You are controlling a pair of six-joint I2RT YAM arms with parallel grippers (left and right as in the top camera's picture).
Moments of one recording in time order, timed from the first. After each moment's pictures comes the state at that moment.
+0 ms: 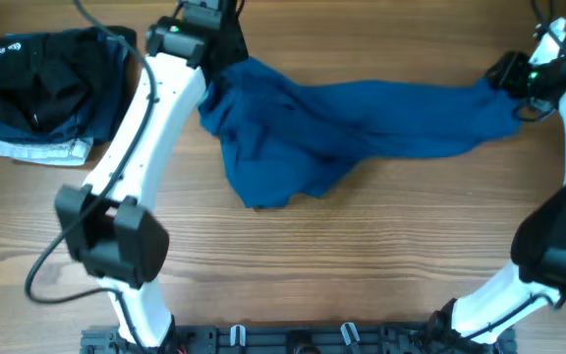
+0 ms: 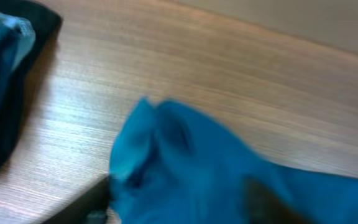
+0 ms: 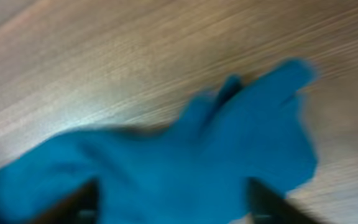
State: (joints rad) left arm -0.32 1.98 1.92 -0.89 -0.26 -0.51; right arm -0.37 1.92 1.63 -0.78 -0.26 0.11
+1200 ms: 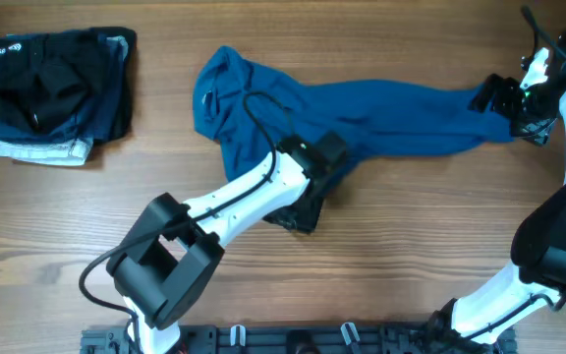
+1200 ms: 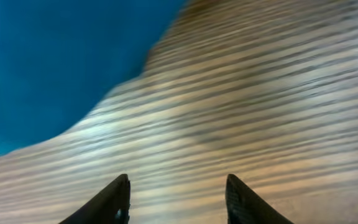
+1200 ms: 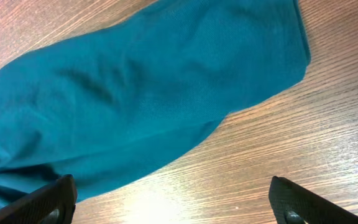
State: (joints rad) left arm -0.81 1.92 1.35 -1.10 0.04 -0.48; right arm -0.37 1.91 1.64 -1.08 -0.19 0.11
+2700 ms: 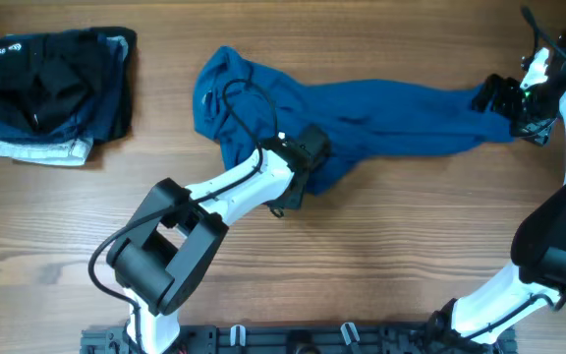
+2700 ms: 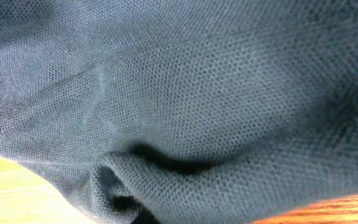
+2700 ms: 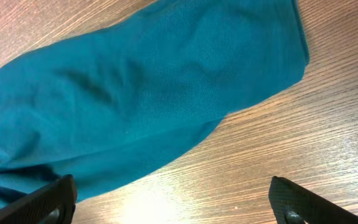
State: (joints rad) left arm -0.72 1.96 1.24 -0.82 -0.18 -0.47; right arm -0.37 1.91 1.64 -1.08 -0.19 0.11
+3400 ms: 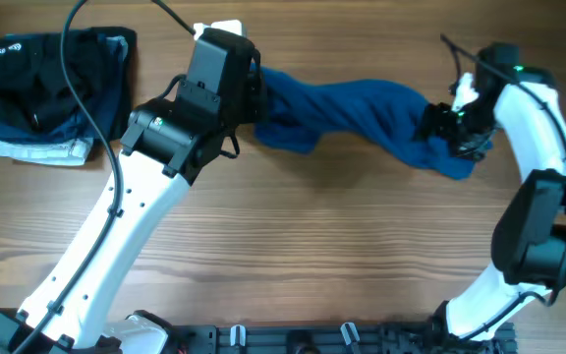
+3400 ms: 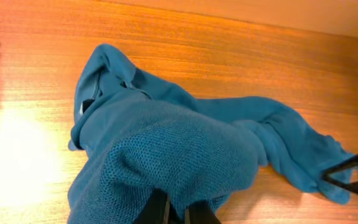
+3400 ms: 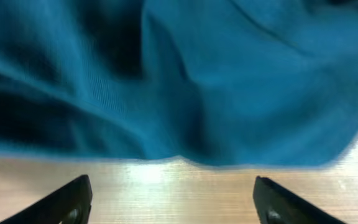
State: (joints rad) left arm -0.50 1.49 1.54 -0.83 -0.16 -0.48; right arm -0.14 1.90 1.43 -1.04 -0.20 0.16
